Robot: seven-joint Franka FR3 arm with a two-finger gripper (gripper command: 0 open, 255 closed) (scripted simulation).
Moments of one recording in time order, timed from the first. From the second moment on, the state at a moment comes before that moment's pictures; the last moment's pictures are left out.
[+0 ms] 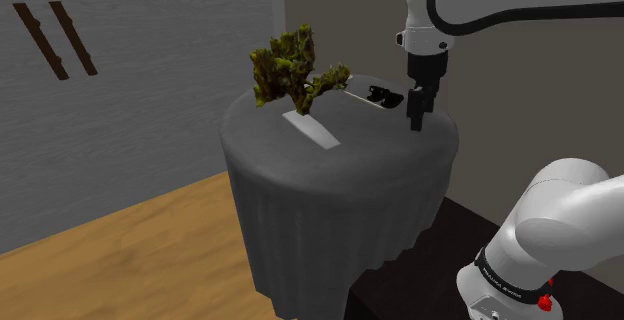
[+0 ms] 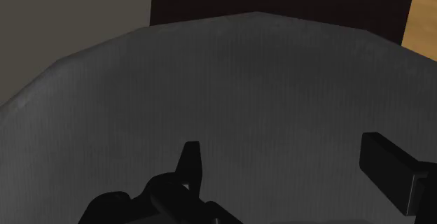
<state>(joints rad) -0.02 -0.74 0.04 -2.43 -0.06 1.54 -0.17</state>
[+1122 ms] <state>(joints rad) 0.02 -0.32 -0.25 -2.14 -0.05 1.85 -0.72</state>
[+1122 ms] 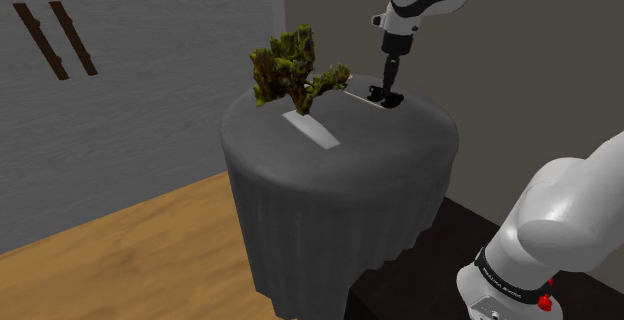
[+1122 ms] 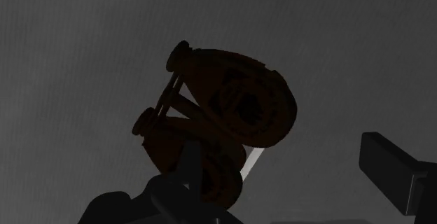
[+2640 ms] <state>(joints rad) 0.03 -0.15 -0.32 -2.07 0.05 1.98 -0.92</state>
